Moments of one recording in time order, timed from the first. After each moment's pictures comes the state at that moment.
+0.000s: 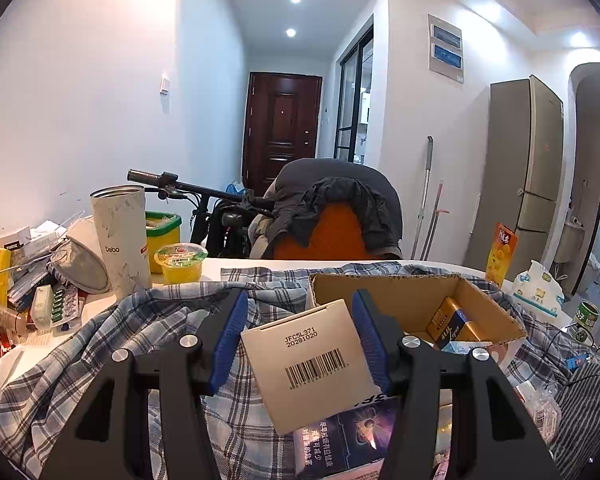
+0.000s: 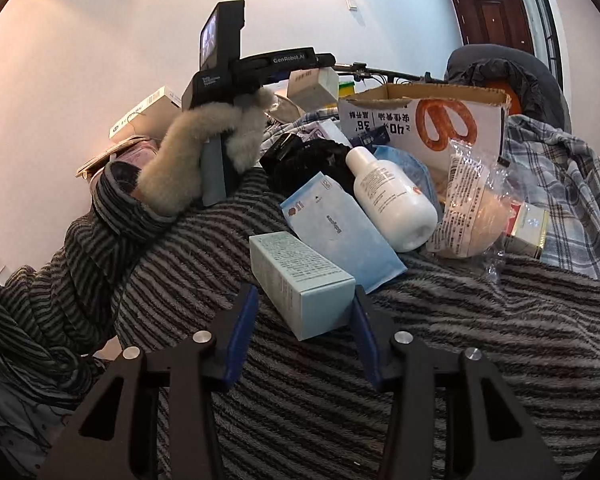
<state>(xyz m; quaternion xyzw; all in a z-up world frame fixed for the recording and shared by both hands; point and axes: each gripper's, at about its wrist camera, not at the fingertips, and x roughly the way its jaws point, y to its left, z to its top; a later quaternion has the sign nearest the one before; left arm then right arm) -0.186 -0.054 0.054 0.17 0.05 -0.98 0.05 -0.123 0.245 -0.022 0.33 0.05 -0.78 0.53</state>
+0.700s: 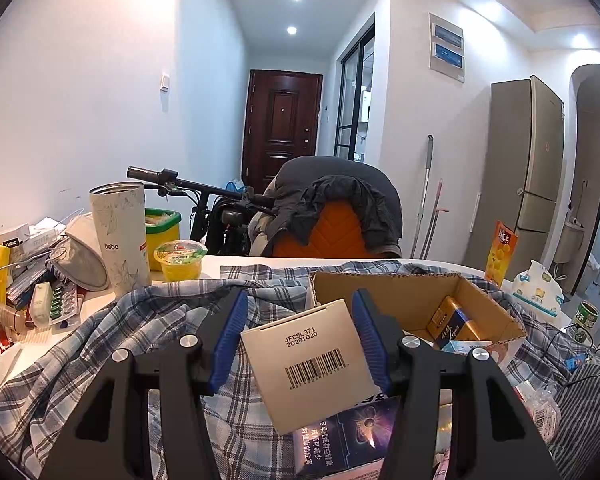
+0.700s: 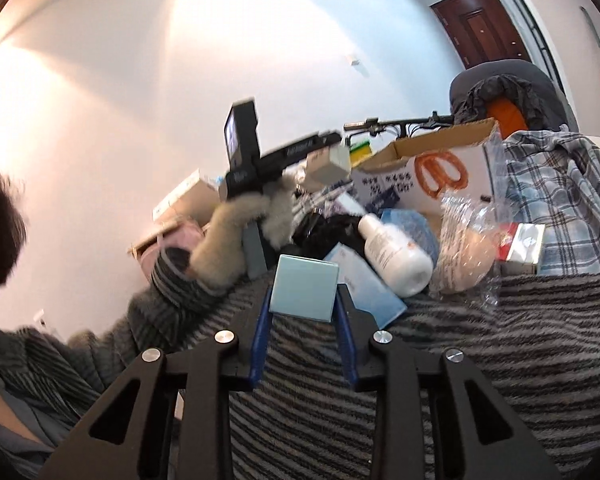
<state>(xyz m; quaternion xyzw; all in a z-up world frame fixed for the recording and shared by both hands) -0.186 -0.053 0.054 0.18 0.06 -0.98 0.05 -0.131 0.291 0.002 0.26 -0.10 -0.77 0.58</state>
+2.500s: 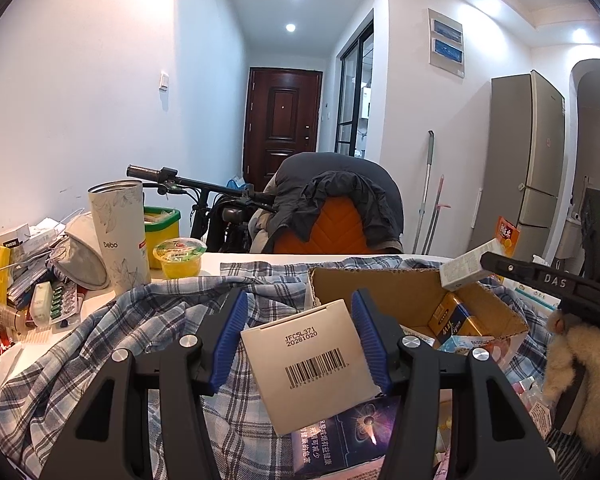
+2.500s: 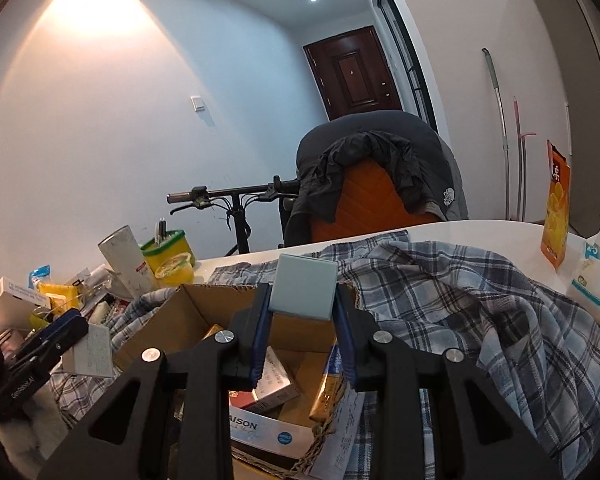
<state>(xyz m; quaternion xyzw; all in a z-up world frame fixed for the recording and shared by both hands) -0.189 -0.051 0.052 0.18 0.05 -0.98 0.06 -0.352 0.206 0.051 0.25 -0.09 -0.91 0.31</state>
